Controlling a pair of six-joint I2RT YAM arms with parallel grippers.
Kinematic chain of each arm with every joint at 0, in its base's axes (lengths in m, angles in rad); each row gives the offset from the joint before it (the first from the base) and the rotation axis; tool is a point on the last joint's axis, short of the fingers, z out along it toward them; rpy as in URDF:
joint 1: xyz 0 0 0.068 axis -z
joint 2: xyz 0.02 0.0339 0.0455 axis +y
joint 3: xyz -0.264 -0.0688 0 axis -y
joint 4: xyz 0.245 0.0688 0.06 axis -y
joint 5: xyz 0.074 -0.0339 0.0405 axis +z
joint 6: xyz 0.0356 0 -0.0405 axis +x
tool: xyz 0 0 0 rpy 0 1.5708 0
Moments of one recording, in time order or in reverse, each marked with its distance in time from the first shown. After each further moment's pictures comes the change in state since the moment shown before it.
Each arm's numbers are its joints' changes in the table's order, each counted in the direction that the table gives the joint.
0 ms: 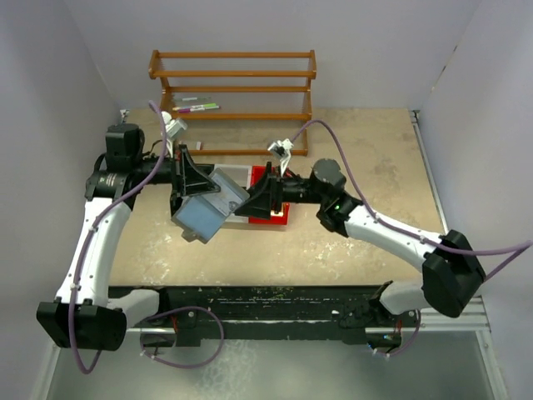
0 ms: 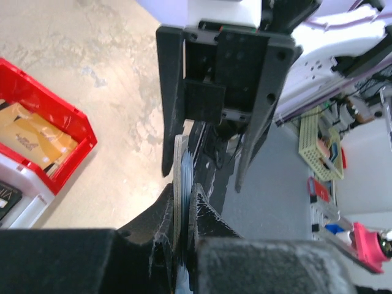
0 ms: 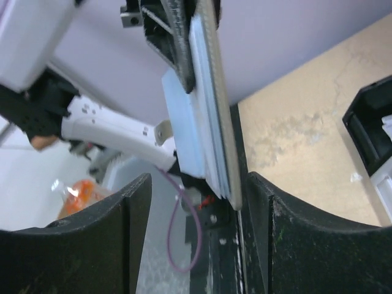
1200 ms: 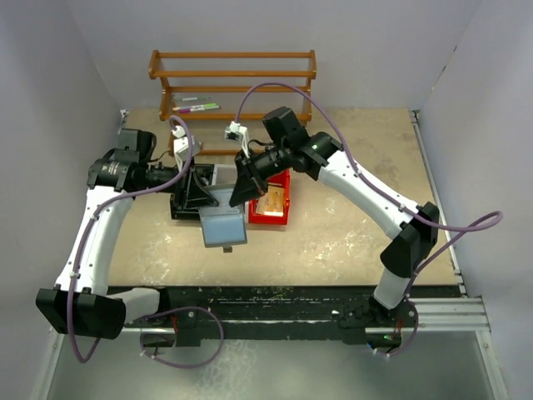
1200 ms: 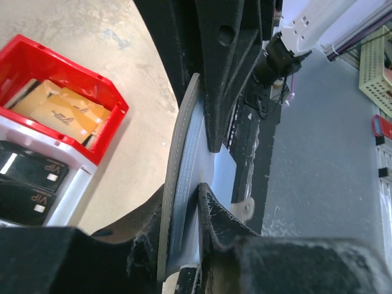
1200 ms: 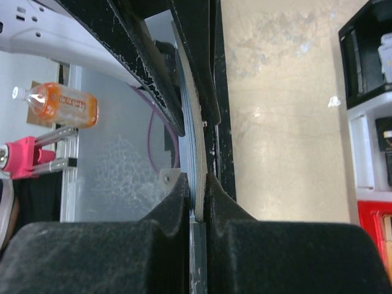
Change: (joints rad) left arm 0.030 0.061 0.097 -0.407 0.111 0.571; right arm -0.010 0.348 0.794 -1.152 0.088 -0.596
